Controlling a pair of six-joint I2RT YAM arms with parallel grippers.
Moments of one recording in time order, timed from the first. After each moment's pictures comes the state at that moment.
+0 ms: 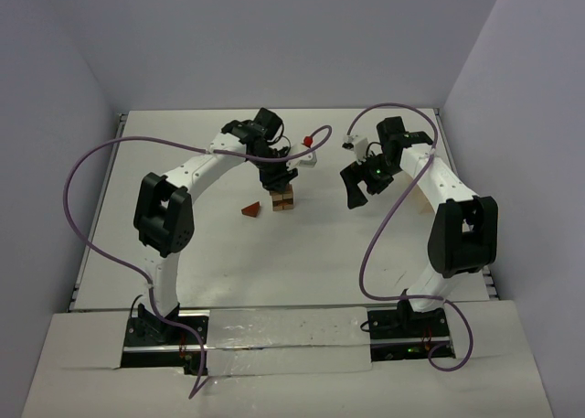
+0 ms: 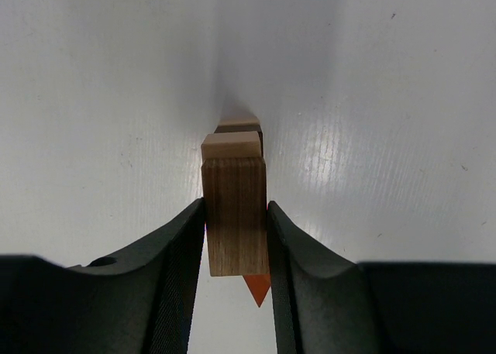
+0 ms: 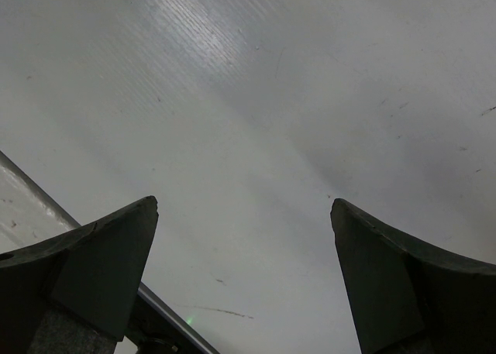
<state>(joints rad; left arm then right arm) -0.60 2.05 1.82 -0.94 0.45 0.82 0.13 1.65 1.34 -0.98 -0.46 -0.50</state>
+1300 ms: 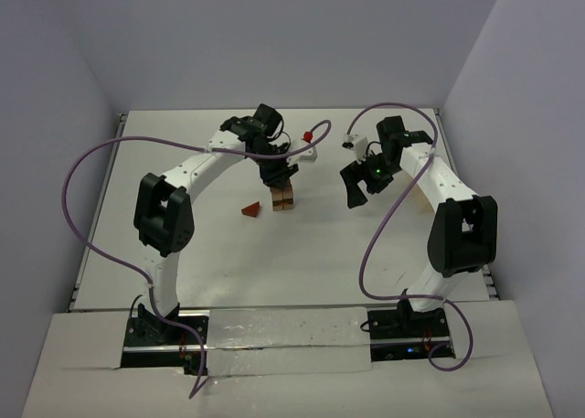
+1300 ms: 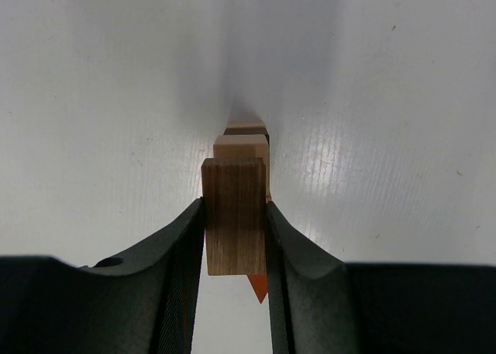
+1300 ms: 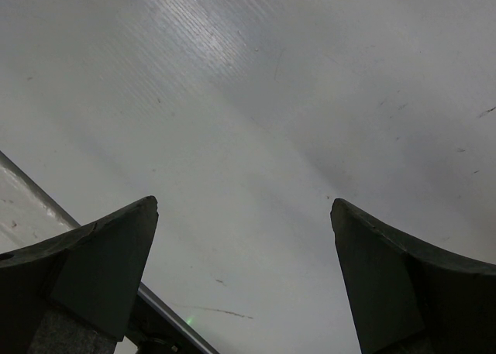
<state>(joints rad) -0.60 2.05 1.86 -0.96 0.45 0.79 0.13 1.66 1.35 -0.99 -0.46 -0.50</state>
